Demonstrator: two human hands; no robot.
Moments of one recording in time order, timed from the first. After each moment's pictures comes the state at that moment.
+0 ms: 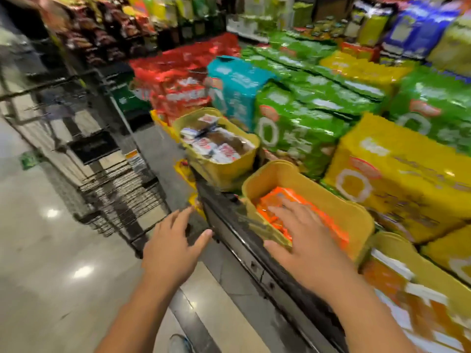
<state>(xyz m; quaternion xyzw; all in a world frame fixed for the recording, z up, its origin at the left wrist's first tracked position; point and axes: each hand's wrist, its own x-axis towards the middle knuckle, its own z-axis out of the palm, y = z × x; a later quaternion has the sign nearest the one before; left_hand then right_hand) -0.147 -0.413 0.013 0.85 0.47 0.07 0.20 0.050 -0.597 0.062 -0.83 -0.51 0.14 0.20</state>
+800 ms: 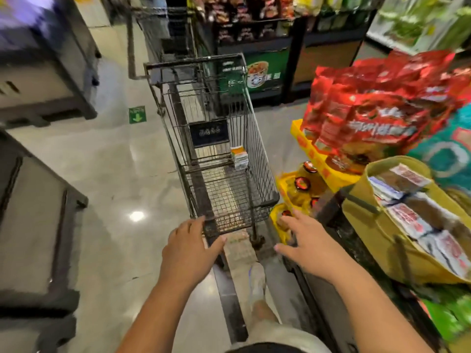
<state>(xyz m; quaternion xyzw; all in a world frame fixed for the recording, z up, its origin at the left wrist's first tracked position) -0.370 -0.106 -0.017 0.72 0.65 0.04 0.26 -0.109 -0.160 -0.009 -0.74 -0.61 0.28 0.02</state>
